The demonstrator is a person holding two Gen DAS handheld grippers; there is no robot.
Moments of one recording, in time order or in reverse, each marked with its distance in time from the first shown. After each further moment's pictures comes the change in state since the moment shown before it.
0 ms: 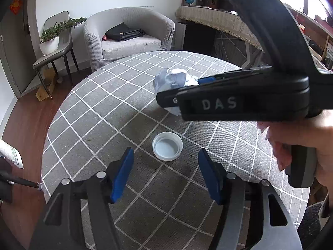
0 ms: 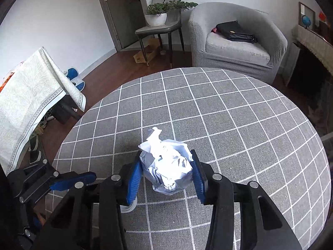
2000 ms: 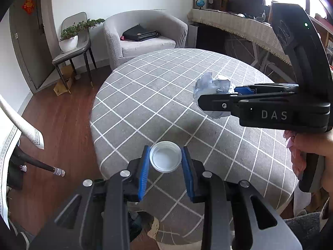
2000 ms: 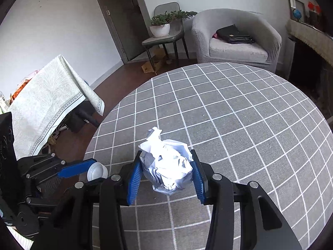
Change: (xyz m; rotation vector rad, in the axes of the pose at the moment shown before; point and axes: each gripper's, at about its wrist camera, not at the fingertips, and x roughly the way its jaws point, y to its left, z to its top) left arm -0.093 0.017 -0.075 -0.029 -0.021 0.099; right arm -0.054 0.047 -0.062 0.063 -0.088 0.057
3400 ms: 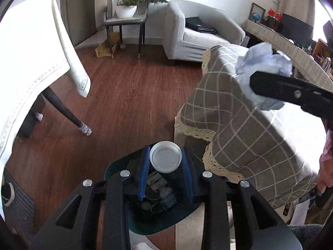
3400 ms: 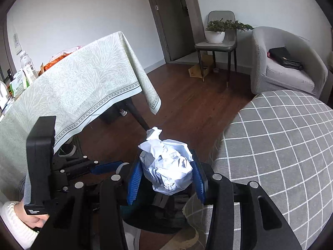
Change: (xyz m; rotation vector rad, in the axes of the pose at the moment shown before) left arm -0.025 0.182 -0.096 -0.314 0.057 0.111; right arm 0.059 0.182 0.008 -0.200 -0.022 0.187
